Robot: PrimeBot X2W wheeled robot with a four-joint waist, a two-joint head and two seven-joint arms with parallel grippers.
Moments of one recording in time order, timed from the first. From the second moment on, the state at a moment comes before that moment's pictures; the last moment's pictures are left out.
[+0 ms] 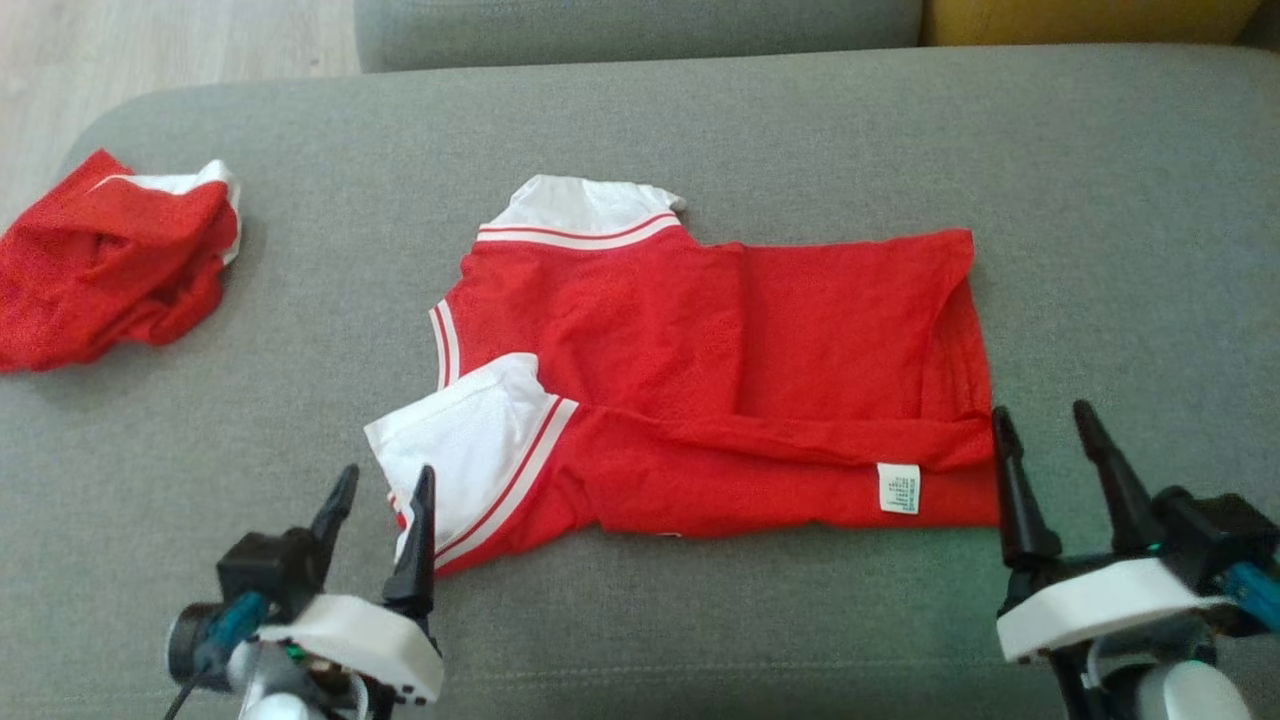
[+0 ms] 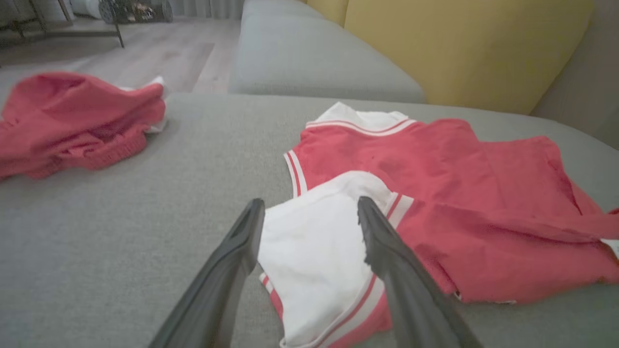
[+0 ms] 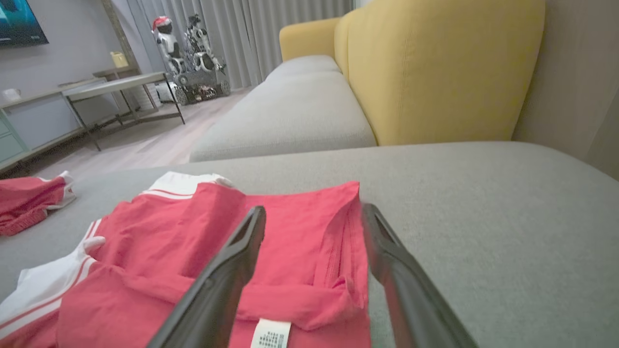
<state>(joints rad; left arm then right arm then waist) 0.04 0.19 -0.29 0.11 -0.31 0.10 -0.18 0.09 -0.04 -0.01 -0.06 0.16 0.13 0.00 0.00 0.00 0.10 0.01</state>
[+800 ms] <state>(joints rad) -0.11 0.14 -0.30 0.36 -0.49 -0.01 0.00 -0.08 -0.04 -0.04 0.29 0.16 0.13 0.18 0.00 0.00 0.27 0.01</state>
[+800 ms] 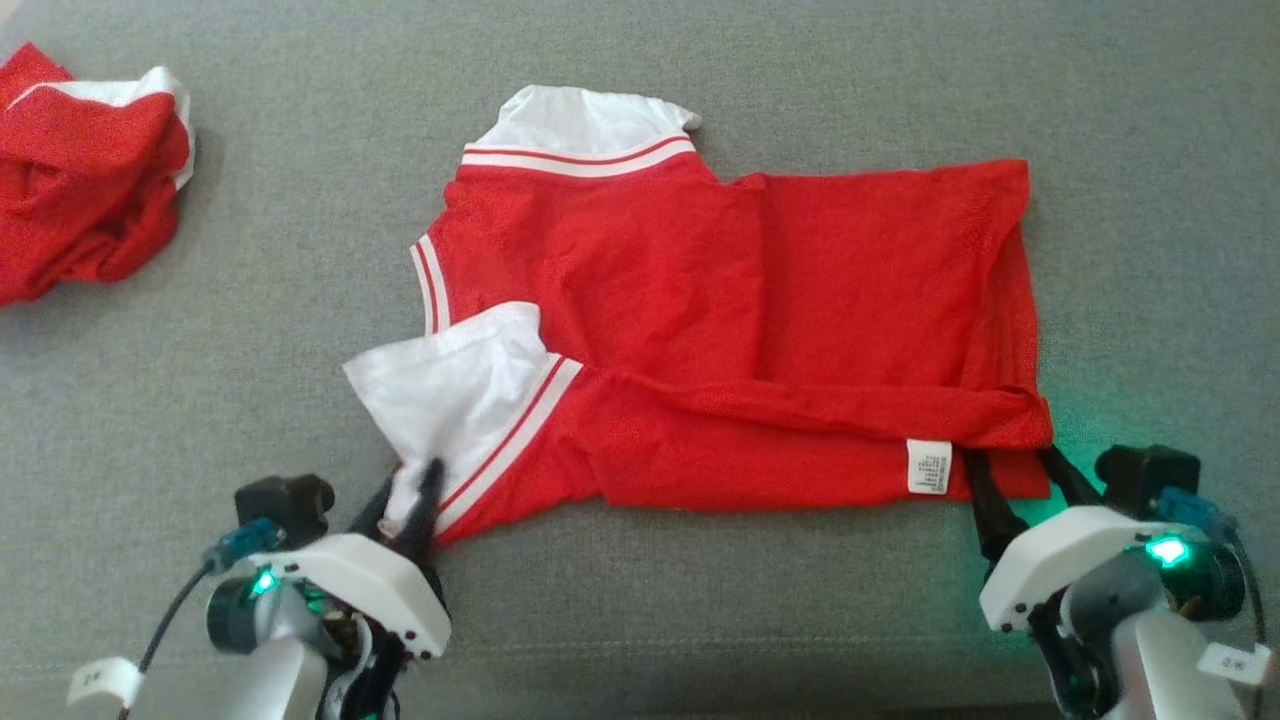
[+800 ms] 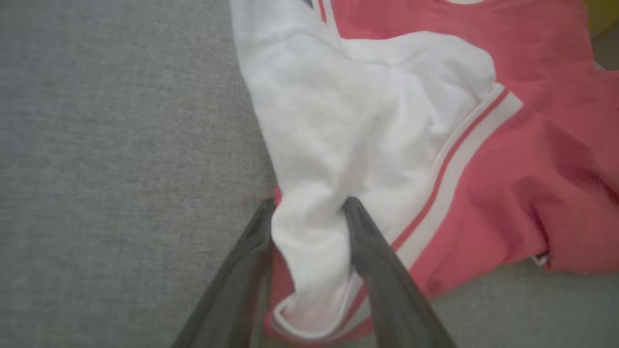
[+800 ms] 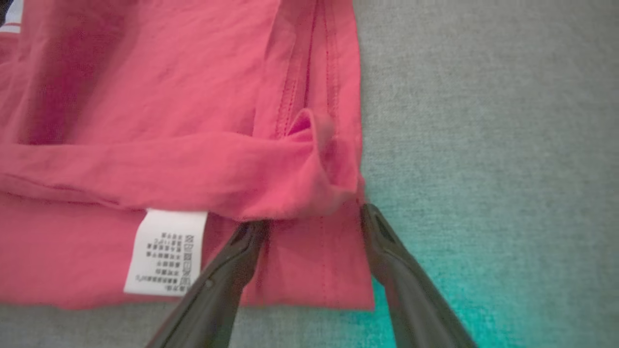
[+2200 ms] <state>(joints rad) 0.06 0.21 -0.27 0.03 -0.44 0.12 -0.08 0.05 -0.04 -0.07 -0.02 0.22 0.13 0.06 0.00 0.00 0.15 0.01</state>
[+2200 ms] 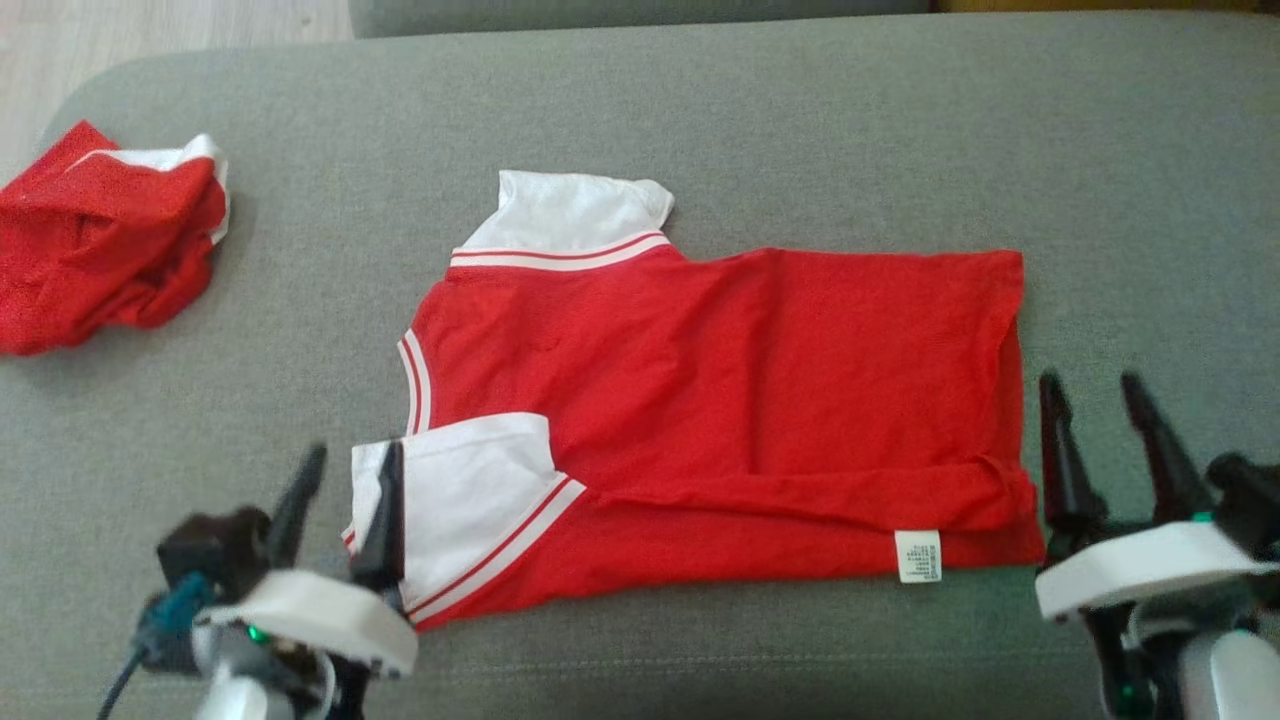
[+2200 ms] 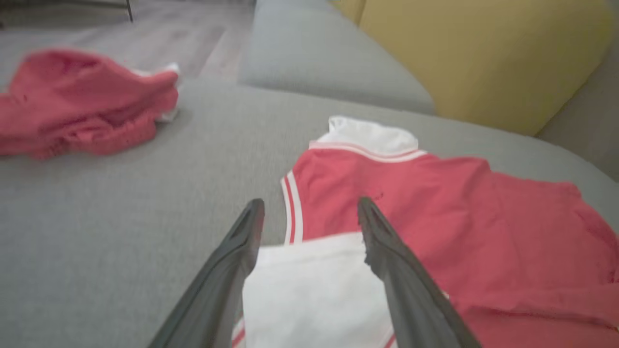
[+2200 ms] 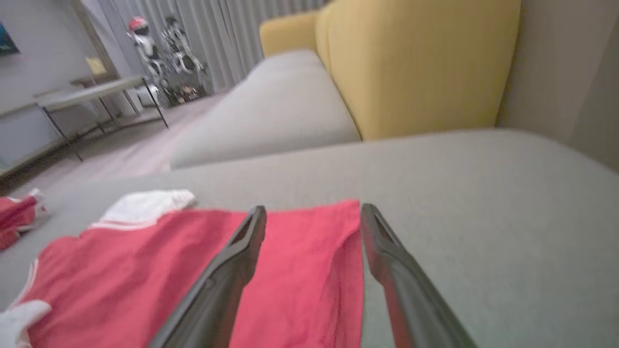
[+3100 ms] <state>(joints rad) -0.58 0.18 -0.35 0.26 -0.35 0.01 -0.08 -0.08 -0.04 -0.01 -0.19 0.18 0.13 0.06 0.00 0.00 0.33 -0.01</state>
